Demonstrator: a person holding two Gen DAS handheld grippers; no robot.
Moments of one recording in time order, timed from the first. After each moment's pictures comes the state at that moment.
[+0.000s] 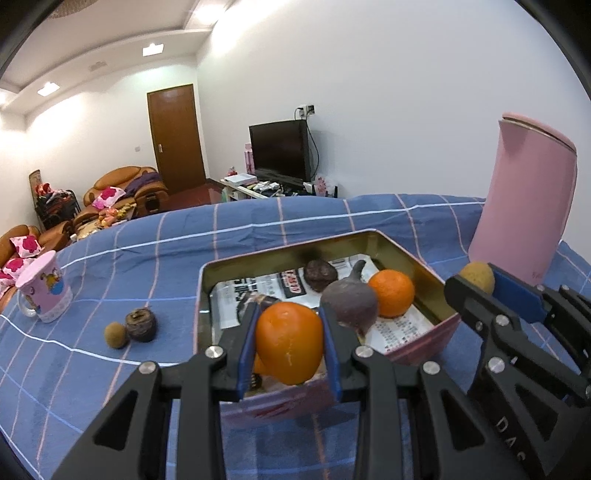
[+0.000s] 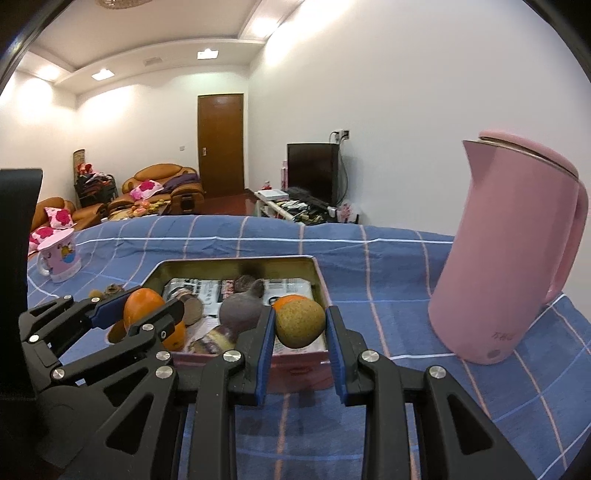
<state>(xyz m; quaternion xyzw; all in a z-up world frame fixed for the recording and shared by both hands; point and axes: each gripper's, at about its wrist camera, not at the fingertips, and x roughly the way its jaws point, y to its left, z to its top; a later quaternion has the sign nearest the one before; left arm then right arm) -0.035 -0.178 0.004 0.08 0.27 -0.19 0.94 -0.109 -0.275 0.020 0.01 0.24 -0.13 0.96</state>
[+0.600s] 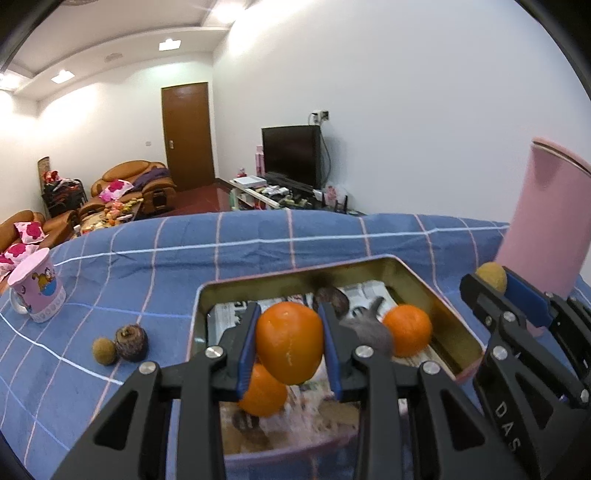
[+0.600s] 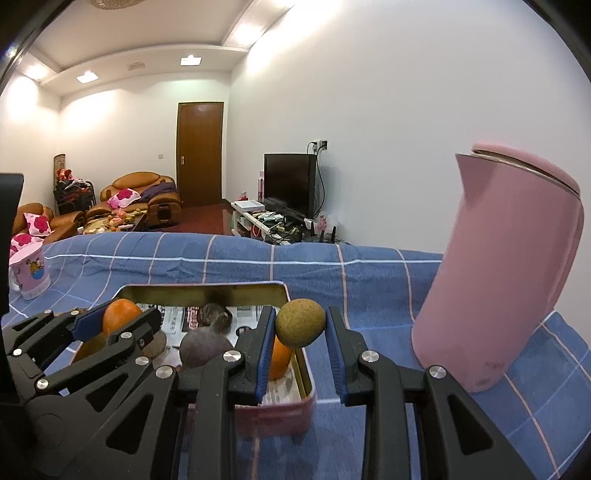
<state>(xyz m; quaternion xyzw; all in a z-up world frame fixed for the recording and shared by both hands) -0.002 -0.186 0.008 0.05 0.26 -0.17 0.95 -0.077 -0.285 0.024 0.00 0.22 -0.17 0.96</state>
